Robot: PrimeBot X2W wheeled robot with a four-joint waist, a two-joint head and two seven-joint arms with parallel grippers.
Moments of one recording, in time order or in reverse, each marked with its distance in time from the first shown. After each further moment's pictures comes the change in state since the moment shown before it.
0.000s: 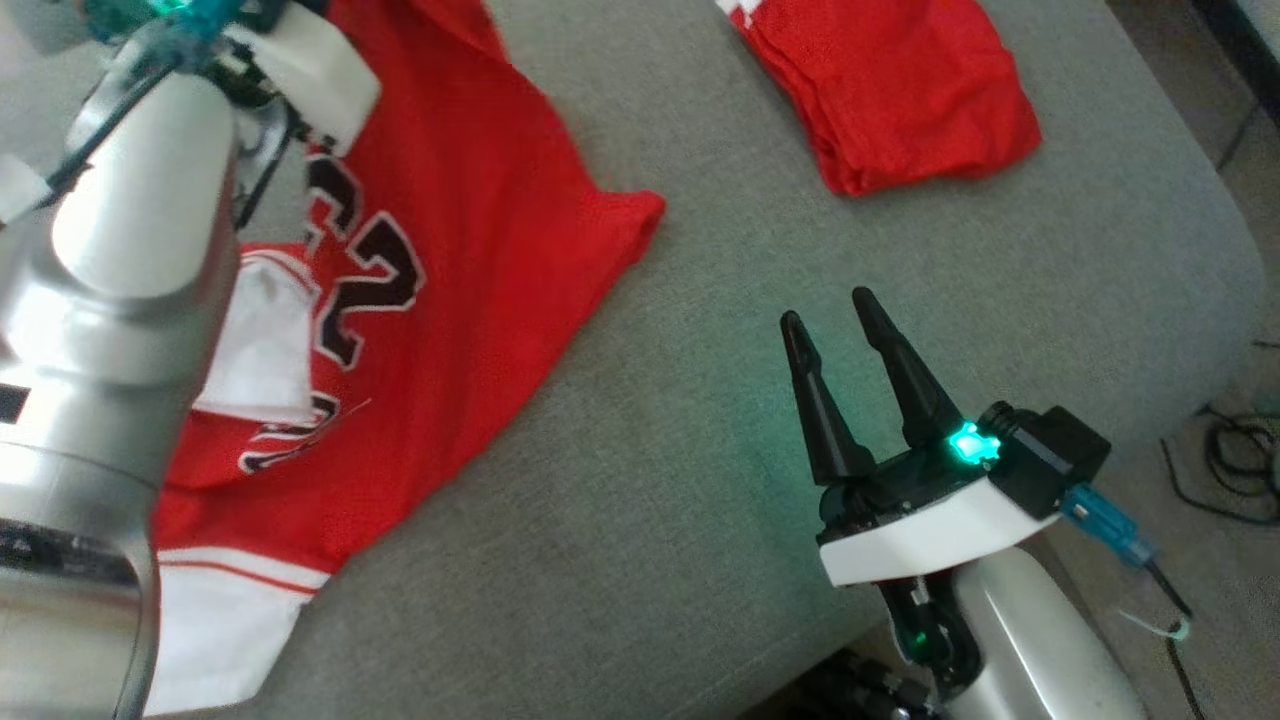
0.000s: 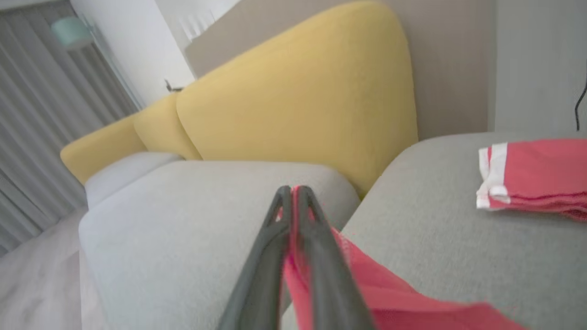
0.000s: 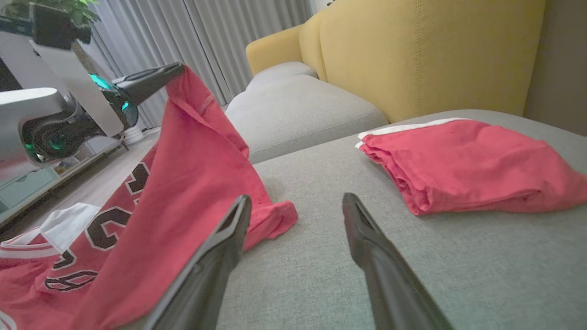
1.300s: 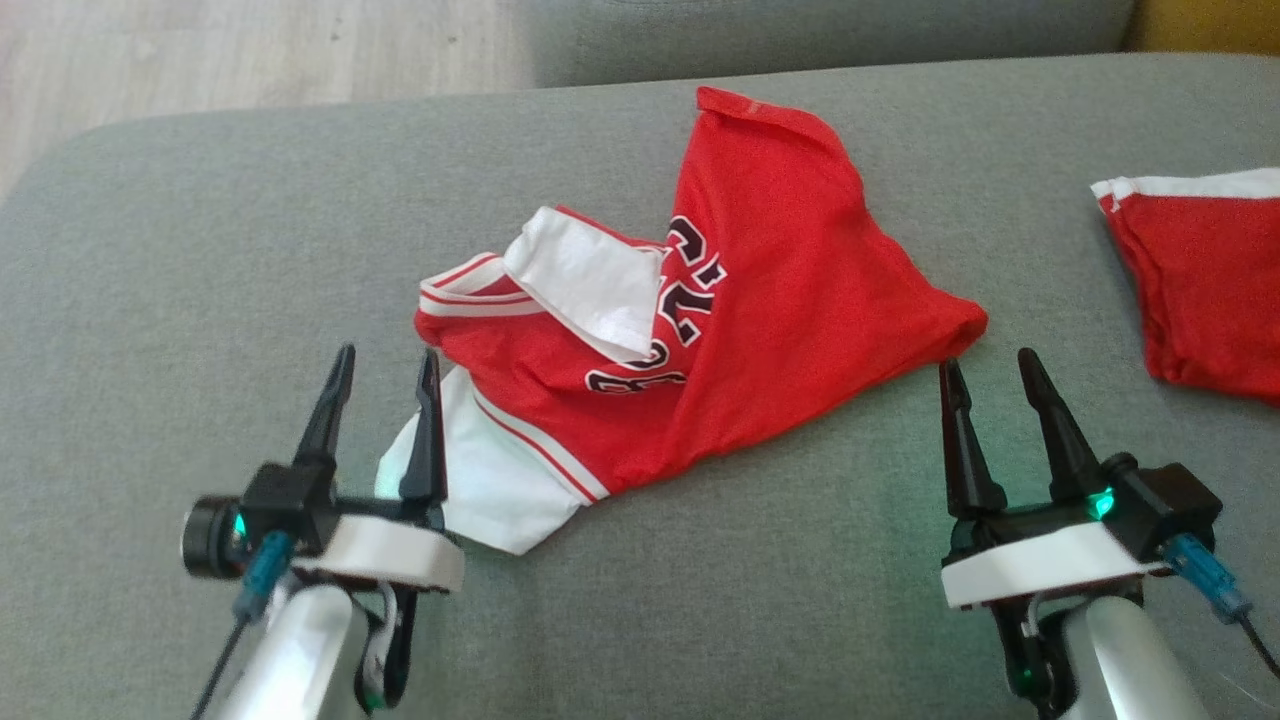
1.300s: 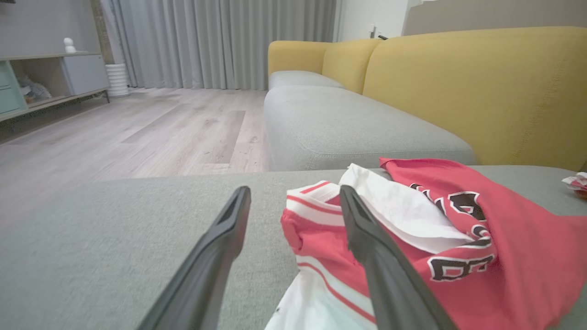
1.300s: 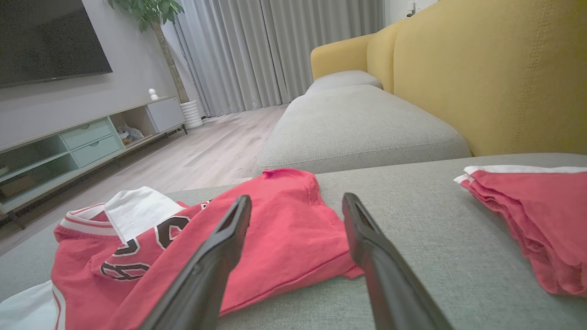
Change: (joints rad) left arm 0.880 -0.093 0.191 -0.407 -0.251 0.234 -0.146; right arm 0.109 0.000 -0.281 0.069 -0.160 0.000 0.000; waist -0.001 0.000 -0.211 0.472
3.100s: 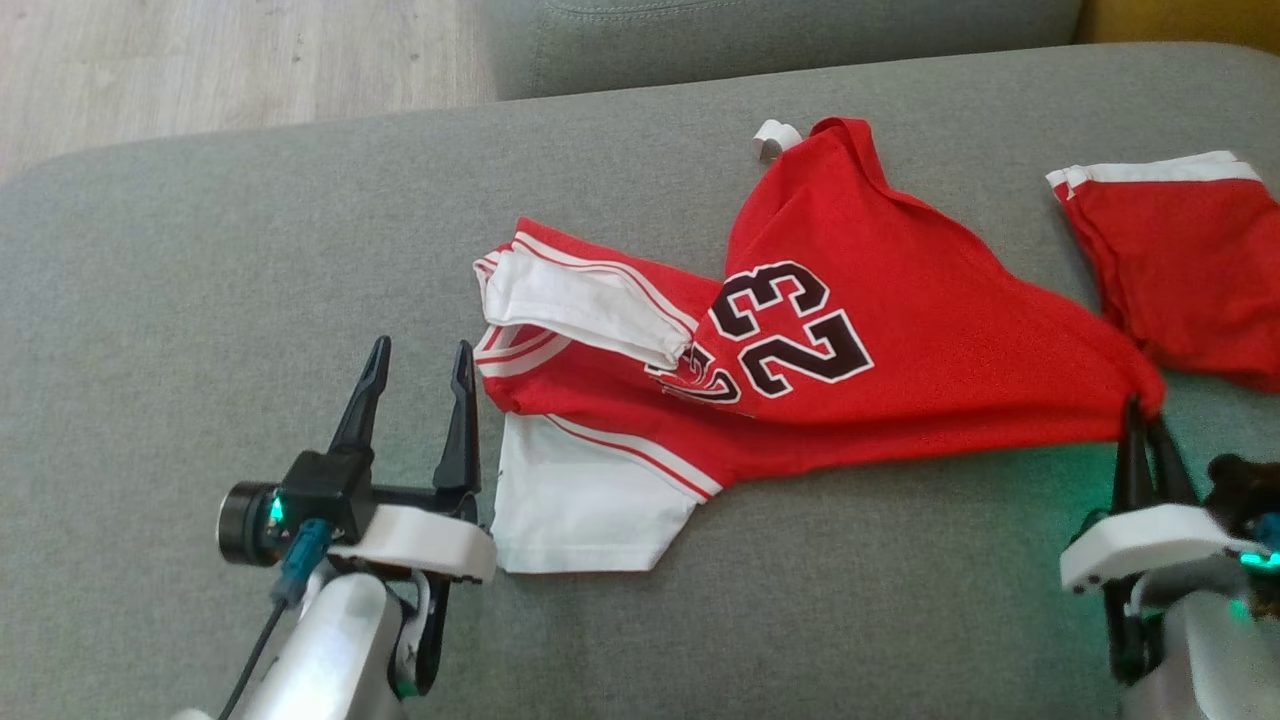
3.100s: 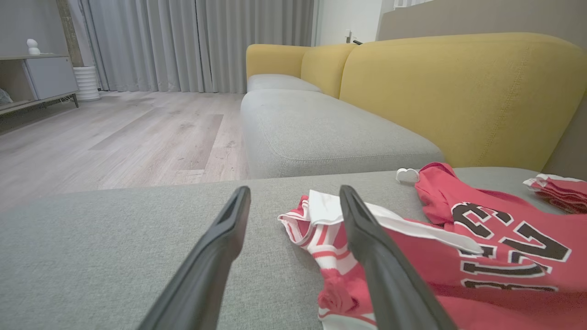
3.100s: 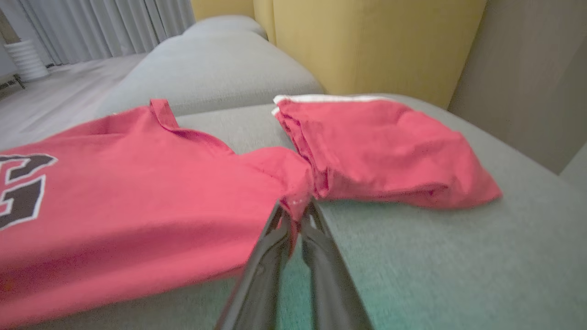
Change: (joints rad) left arm -0.024 -0.057 -0.004 0.025 0.035 -0.005 0.000; right arm -0.149 0.002 -0.383 0.390 -0.222 0.000 0.001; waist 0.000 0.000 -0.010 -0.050
